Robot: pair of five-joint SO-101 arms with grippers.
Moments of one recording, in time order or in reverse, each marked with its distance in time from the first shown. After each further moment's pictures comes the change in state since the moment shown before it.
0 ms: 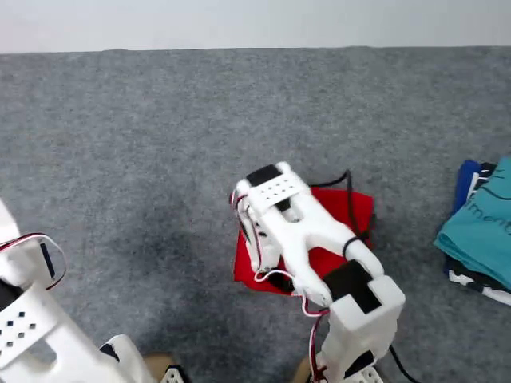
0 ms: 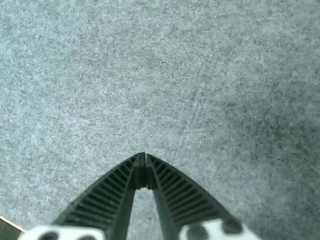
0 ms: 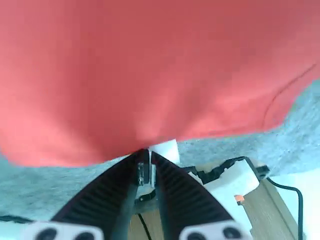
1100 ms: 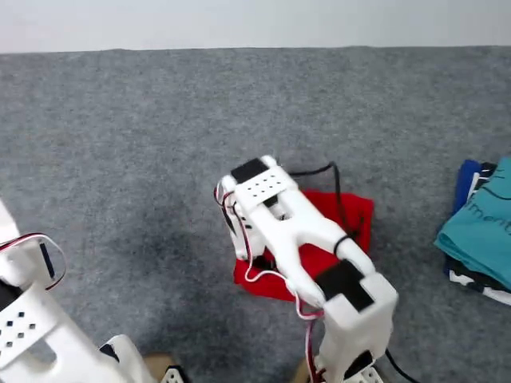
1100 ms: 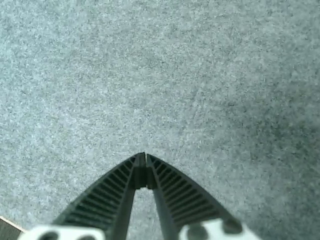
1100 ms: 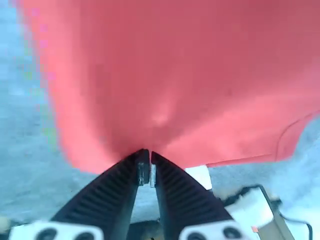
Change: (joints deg) left arm 0.0 0.0 0.0 0.0 0.0; right arm -2.4 -0.4 -10.4 -1.5 0.3
